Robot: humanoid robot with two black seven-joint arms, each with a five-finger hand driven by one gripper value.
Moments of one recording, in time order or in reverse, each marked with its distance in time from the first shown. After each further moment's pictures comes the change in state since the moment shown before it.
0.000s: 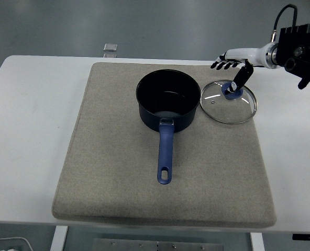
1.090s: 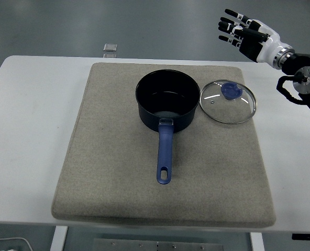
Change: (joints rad) left arm 0.000 0.000 0.000 0.000 0.000 0.000 0.000; right arm -0.402 0.072 0.725 -0.286 0.813 0.021 -0.002
